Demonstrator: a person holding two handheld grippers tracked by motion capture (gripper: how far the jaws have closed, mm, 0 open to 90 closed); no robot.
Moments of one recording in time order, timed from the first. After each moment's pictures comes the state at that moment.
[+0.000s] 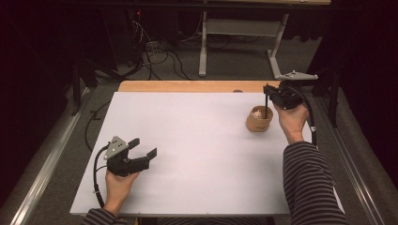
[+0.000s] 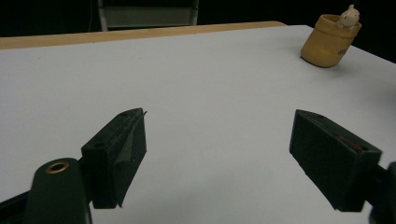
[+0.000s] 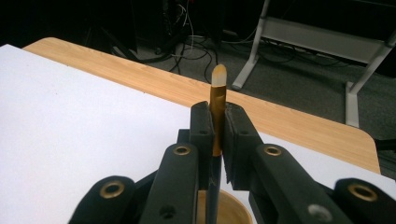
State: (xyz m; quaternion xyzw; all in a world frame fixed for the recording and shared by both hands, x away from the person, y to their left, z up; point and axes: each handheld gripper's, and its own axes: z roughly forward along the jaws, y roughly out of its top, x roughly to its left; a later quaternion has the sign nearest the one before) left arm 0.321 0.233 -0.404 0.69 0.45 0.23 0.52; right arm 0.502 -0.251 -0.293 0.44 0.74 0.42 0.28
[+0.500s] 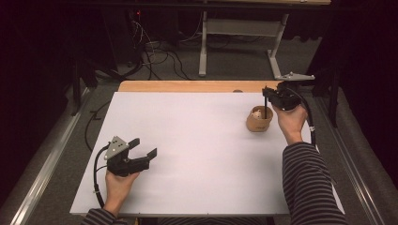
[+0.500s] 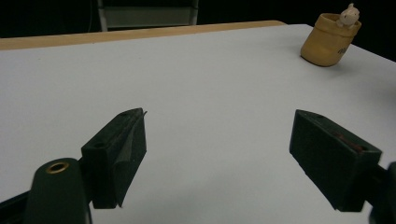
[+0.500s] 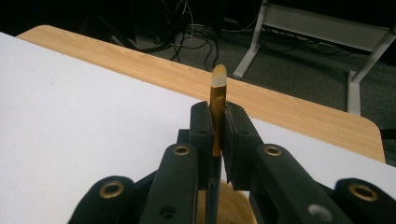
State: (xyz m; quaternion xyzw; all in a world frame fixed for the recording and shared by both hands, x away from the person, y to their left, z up) left arm 0.321 0.232 -0.404 0.69 0.45 0.23 0.51; right arm 0.506 -0.249 -0.299 0.45 0.75 0.40 0.27
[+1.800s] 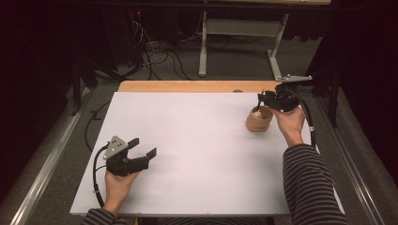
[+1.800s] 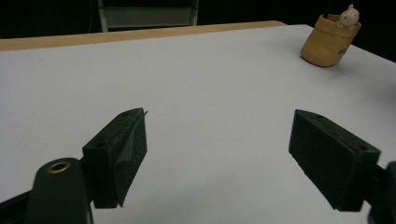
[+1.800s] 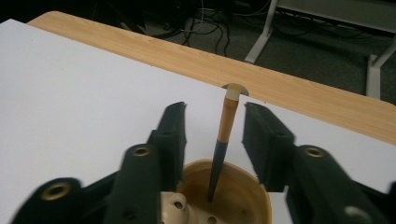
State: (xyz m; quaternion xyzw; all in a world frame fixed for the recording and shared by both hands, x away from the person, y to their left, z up) left arm 0.321 0.234 -0.402 0.69 0.45 0.23 0.51; right arm 0.508 -0.249 -0.306 0.45 0.76 0.40 0.24
